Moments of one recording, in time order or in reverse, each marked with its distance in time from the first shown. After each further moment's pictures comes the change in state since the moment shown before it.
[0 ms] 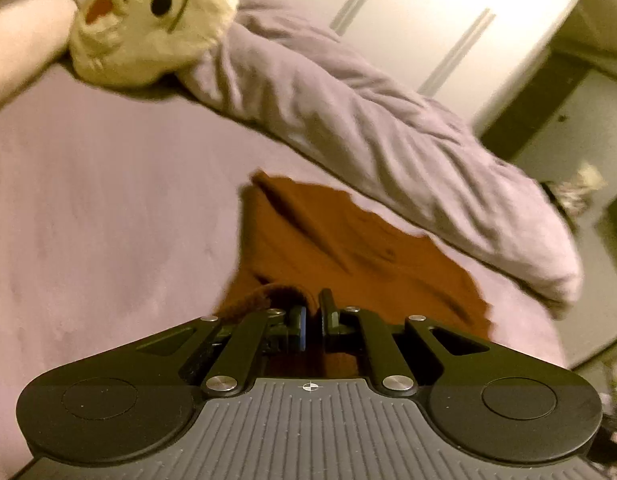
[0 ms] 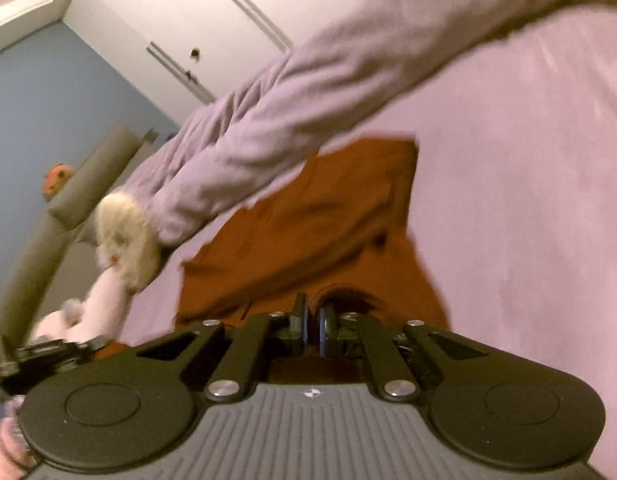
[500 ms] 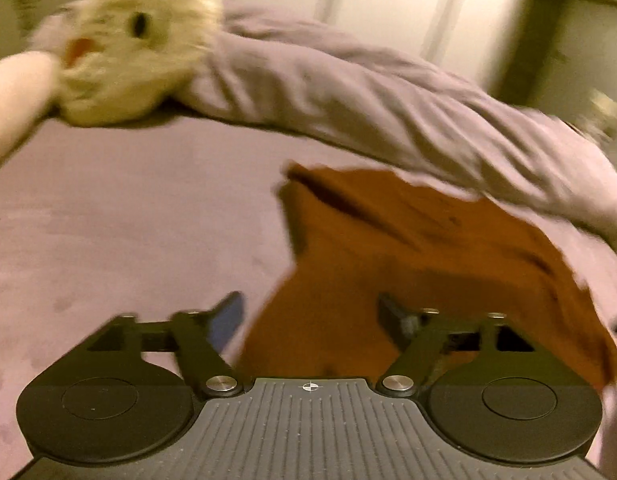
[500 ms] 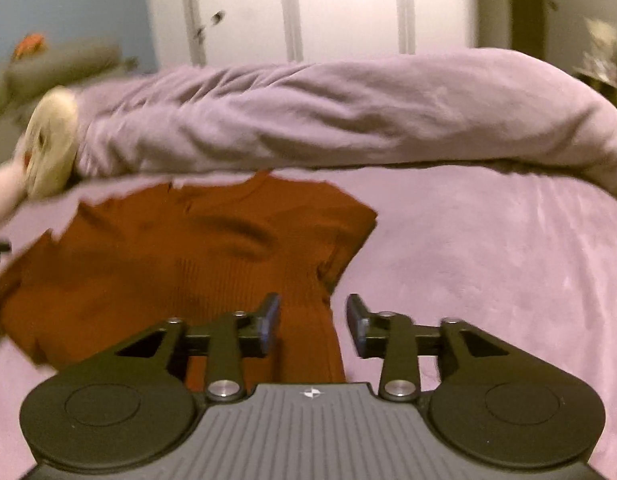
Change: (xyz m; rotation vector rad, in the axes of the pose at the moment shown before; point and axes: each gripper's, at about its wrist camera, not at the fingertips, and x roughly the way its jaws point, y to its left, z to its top) left arm 0.036 0.037 -0.028 0.273 -0.015 0.049; right arm 0.044 0.017 -0.007 -0.515 -0.053 -0.287
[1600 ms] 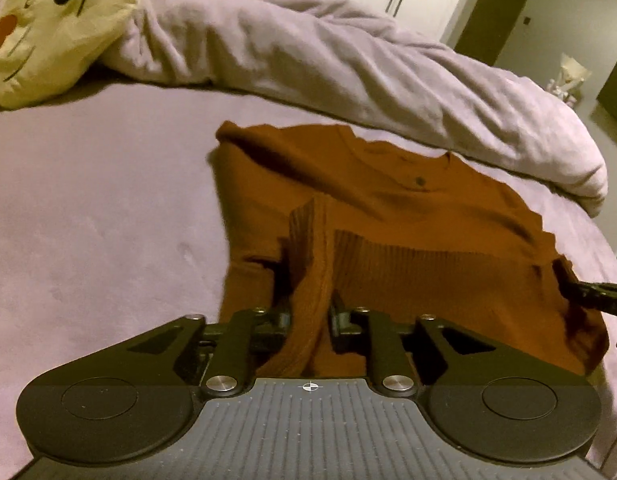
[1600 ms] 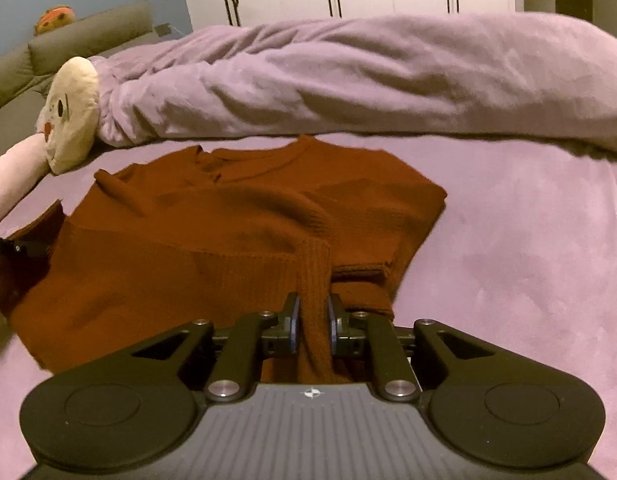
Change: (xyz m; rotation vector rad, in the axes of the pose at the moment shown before) left arm 0.053 -0.022 0.012 0.017 0.115 -0.098; right arm 0.062 0.015 0.019 0.005 0.111 0.122
